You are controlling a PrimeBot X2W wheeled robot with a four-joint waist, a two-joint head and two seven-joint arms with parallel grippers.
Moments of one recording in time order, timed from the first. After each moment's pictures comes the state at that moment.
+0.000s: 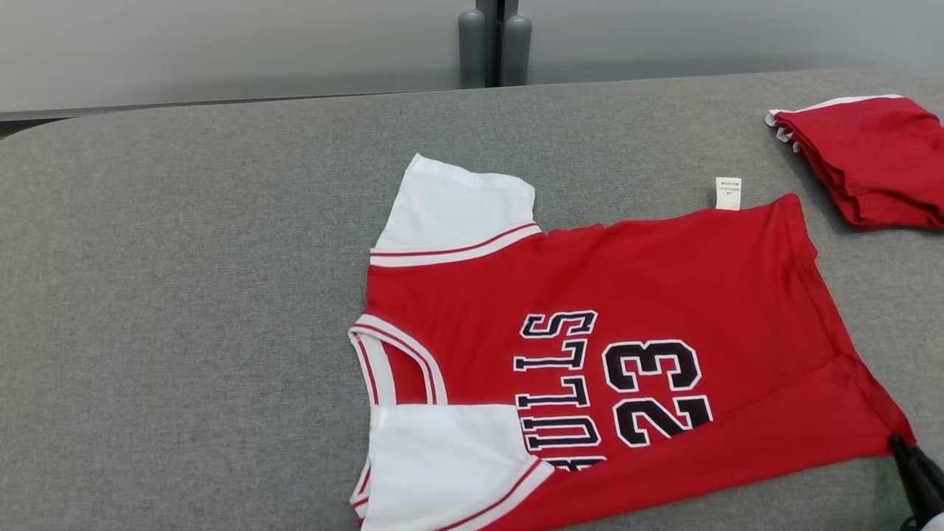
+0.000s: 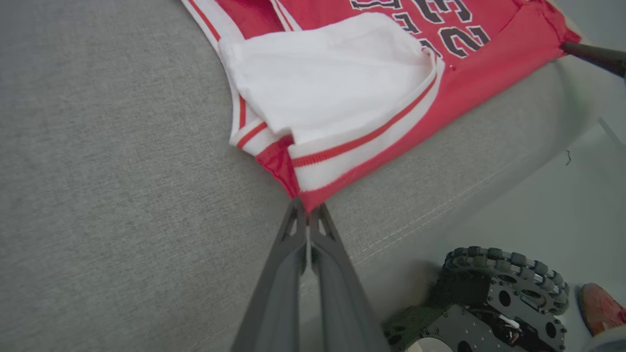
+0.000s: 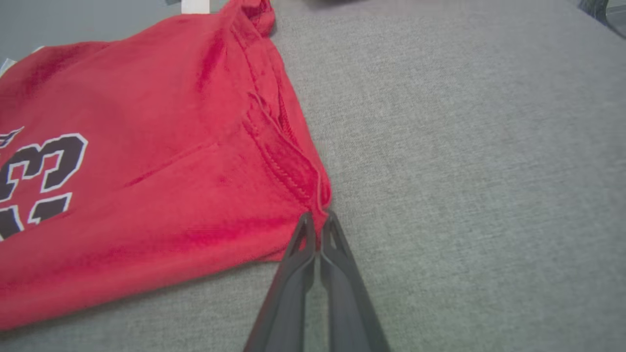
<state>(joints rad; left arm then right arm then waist) 0.28 0.56 -0.59 -0.30 -0.57 0.18 0.13 -0.03 -0.58 0.38 0.55 0.87 0.13 -0.20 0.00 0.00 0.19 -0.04</state>
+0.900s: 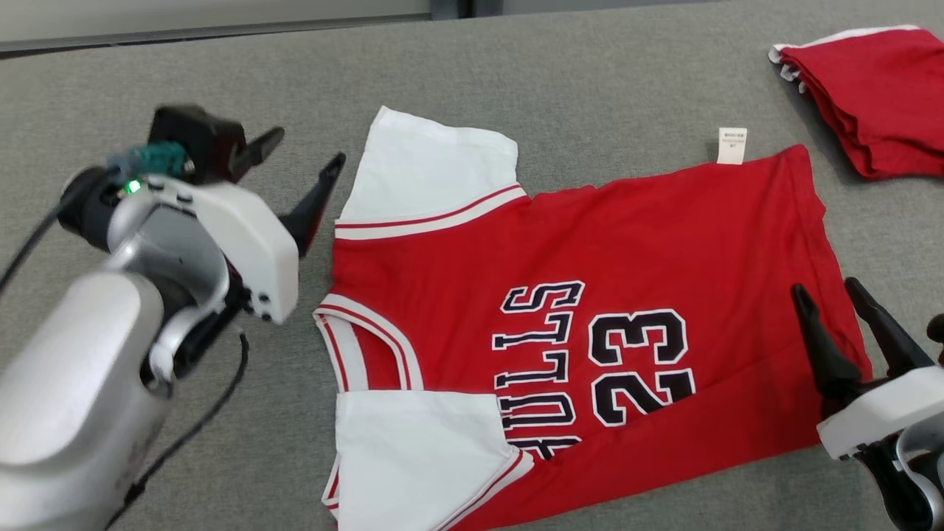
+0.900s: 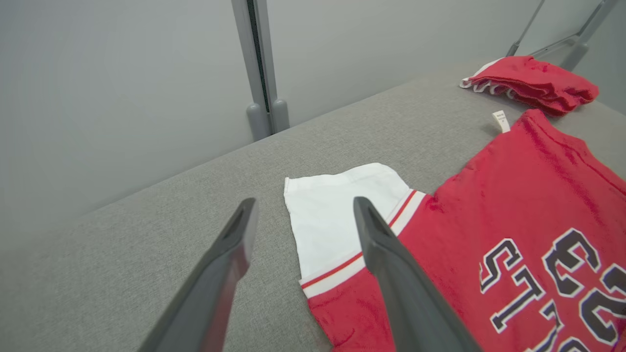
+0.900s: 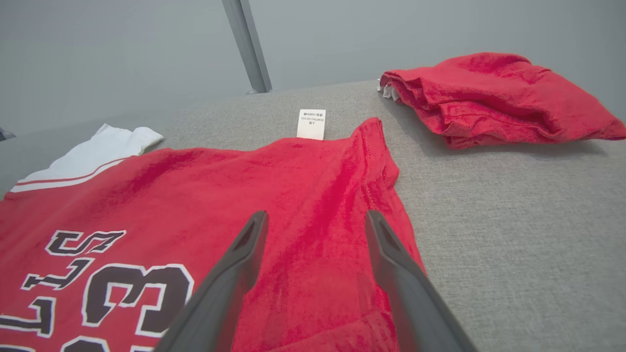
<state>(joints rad) -0.63 0.46 -0.50 0.01 -0.60 0.04 0.43 -0.16 -0.42 0.17 0.19 0.57 0.13 0.00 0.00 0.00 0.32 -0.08</state>
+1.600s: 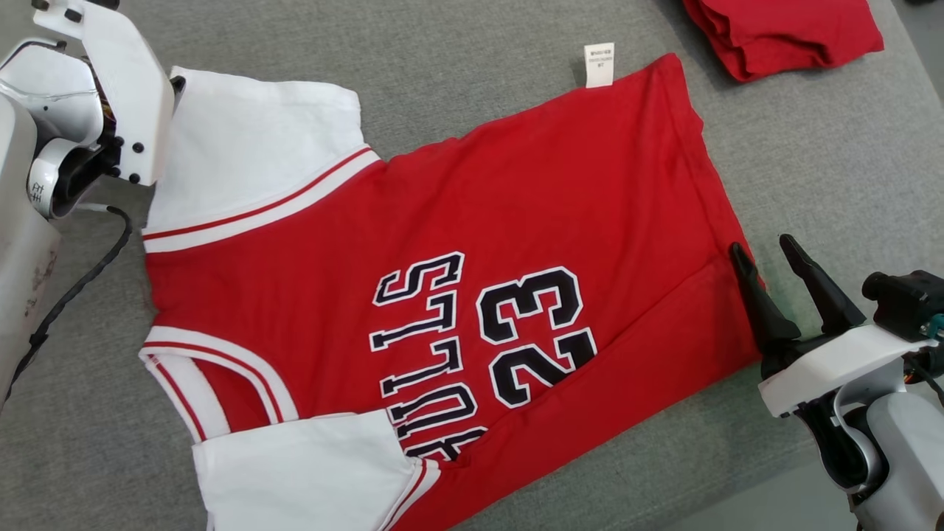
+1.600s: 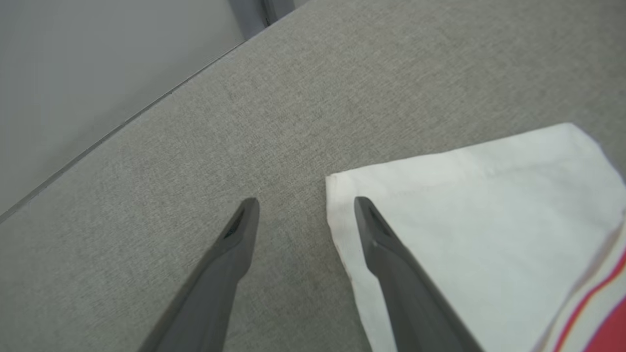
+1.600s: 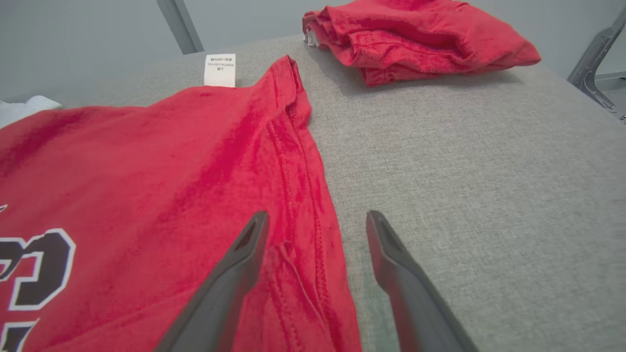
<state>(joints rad) -1.08 0.49 -0.60 0.57 -0.56 -0.08 0.73 -0.36 -0.39 0.37 0.35 0.63 0.13 -0.12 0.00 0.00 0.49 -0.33</state>
